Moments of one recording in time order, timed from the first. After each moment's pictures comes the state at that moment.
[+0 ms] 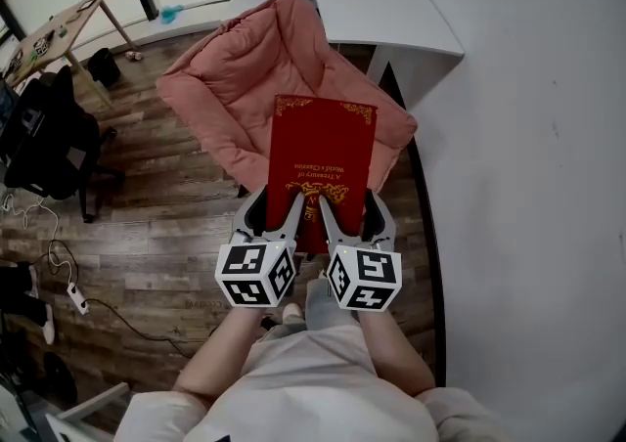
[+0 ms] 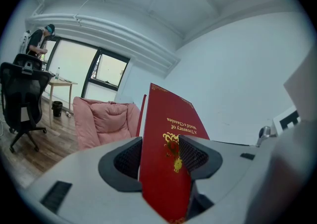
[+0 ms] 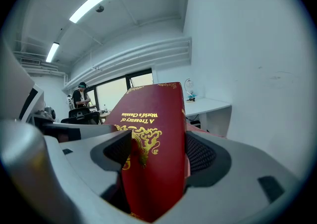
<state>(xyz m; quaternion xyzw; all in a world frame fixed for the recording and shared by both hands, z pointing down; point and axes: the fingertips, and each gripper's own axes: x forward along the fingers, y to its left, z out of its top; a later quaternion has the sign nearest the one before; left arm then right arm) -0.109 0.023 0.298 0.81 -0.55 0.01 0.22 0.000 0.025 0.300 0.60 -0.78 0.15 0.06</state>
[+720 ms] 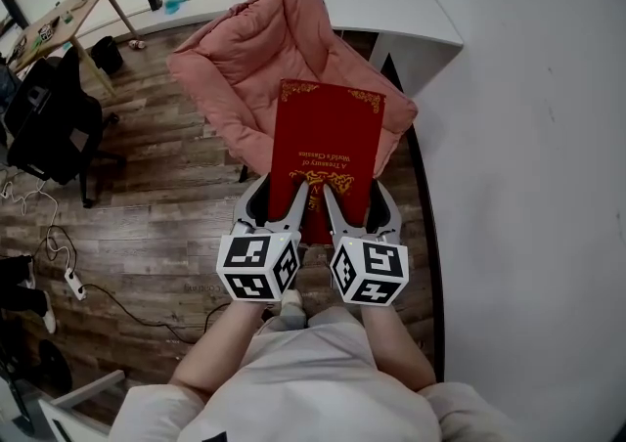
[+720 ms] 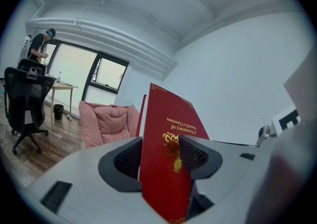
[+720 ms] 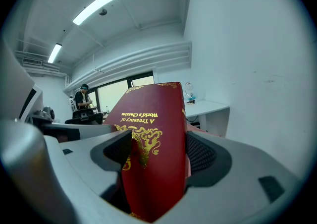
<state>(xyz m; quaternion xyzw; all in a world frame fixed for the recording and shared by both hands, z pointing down) -0.115 0.076 0.282 0.81 -0.55 0.01 0.21 -0.007 0.077 0.285 0.60 -0.78 0.14 0.06</state>
